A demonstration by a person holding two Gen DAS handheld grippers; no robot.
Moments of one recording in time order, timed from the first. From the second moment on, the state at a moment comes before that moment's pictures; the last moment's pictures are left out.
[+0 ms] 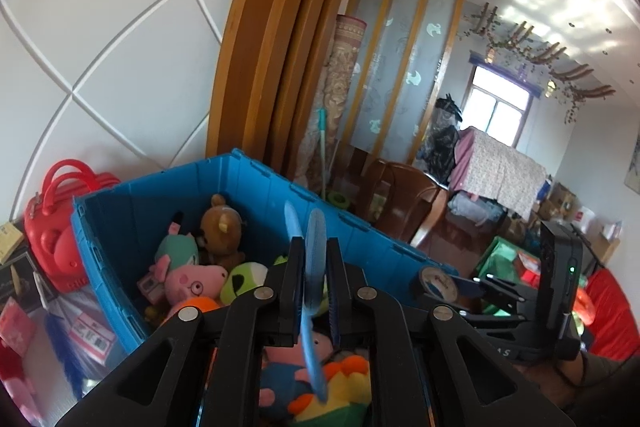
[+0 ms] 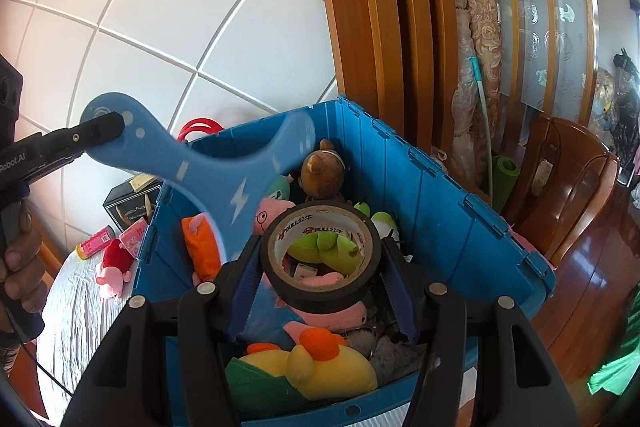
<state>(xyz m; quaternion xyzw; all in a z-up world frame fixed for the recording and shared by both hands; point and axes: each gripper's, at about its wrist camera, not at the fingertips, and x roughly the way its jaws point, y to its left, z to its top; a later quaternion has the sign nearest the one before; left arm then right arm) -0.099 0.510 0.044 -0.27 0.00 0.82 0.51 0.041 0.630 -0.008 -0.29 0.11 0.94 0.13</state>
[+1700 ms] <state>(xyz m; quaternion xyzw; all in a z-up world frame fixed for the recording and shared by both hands) -0.109 0.438 0.038 -0.26 -0.04 0.85 0.45 0.013 0.599 0.000 -0.28 0.09 0.95 0.10</state>
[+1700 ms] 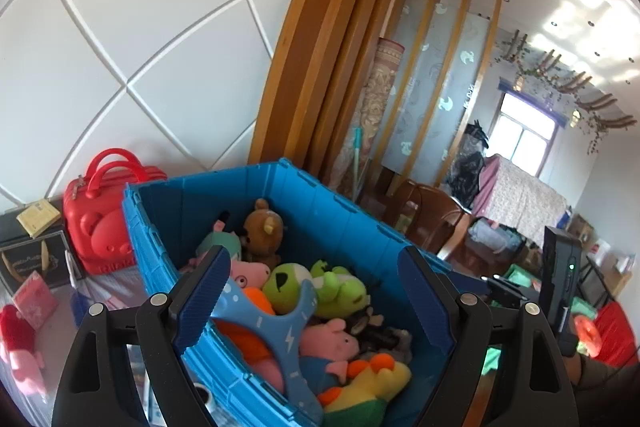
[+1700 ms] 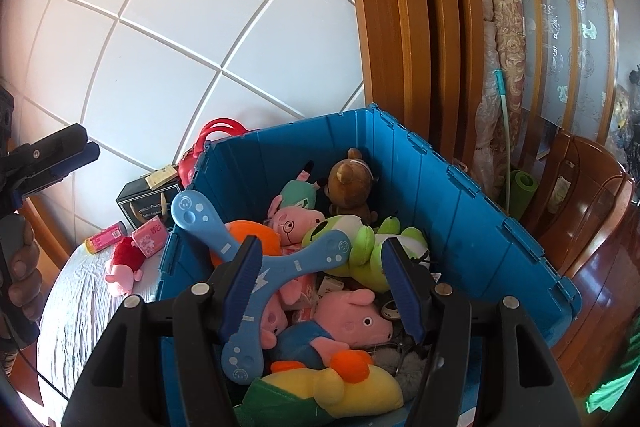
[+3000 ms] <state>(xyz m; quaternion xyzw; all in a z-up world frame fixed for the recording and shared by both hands) -0.099 0.088 -0.087 -0.36 -0.08 0.91 0.19 -0.067 0.326 -0.038 -0.33 0.04 0.94 -0.09</state>
